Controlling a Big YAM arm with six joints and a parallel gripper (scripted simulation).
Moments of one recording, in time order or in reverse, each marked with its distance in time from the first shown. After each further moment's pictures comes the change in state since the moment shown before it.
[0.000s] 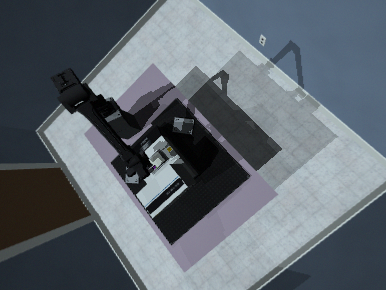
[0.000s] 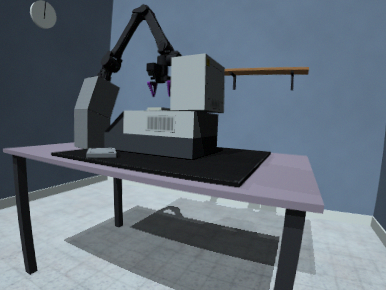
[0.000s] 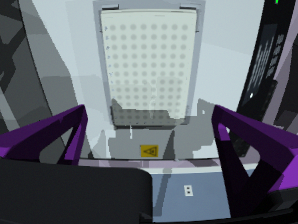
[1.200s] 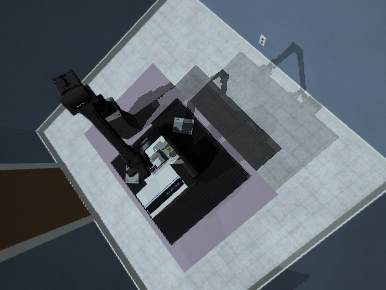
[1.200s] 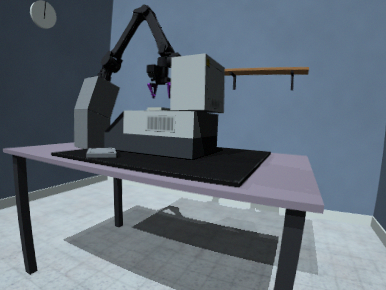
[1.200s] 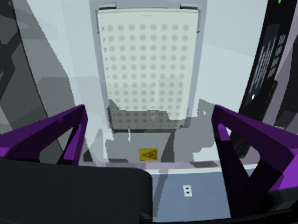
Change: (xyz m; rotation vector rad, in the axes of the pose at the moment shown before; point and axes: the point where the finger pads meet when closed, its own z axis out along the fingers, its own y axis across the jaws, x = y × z) arm 0.001 0.000 0.008 0.009 0.001 -0.001
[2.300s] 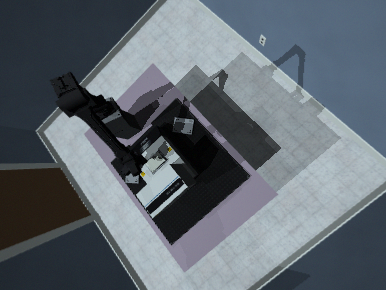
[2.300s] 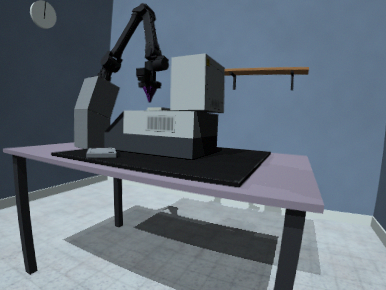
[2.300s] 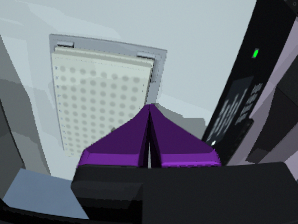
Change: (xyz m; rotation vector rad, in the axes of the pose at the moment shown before) arm -0.039 -0.044 0.024 -0.047 -0.029 -0.175
